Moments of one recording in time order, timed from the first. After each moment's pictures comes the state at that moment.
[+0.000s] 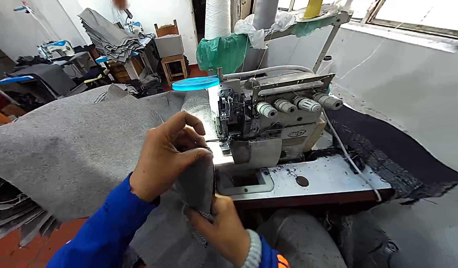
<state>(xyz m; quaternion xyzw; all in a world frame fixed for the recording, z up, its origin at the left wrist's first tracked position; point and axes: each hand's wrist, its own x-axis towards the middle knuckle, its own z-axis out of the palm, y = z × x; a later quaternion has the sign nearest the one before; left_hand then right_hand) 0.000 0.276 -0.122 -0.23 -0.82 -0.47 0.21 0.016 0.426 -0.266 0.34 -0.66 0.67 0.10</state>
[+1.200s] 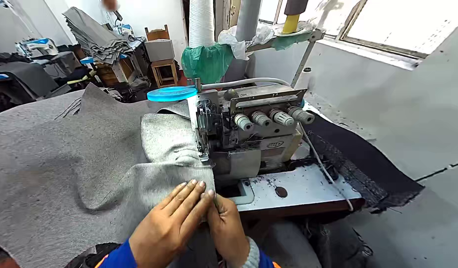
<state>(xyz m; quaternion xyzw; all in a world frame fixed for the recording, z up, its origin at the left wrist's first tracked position) 0.031 0.300 -0.217 -0.34 -0.88 -0.02 0.32 -0.007 0.458 -0.267 0.24 -0.65 0.72 0.08</state>
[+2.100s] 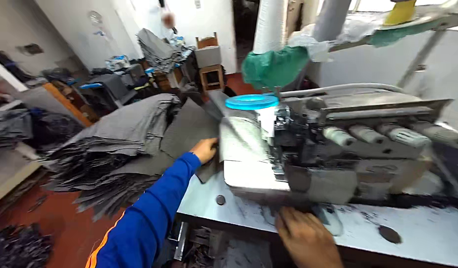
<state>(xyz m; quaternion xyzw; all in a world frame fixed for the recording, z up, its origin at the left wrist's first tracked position) -0.111 0.172 -0.210 0.01 -0.98 -0.21 -0.03 -0.034 0.479 -0.334 0.28 -0.89 0.21 0.30</state>
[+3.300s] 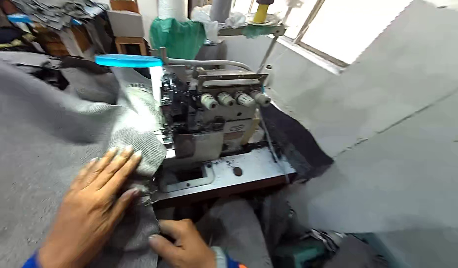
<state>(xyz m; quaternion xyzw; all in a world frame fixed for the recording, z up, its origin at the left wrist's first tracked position) 0.038 0.267 -0.235 -0.14 -0.94 -0.12 0.28 0.043 0.488 -0.288 0.32 -0.68 0.65 -0.12</state>
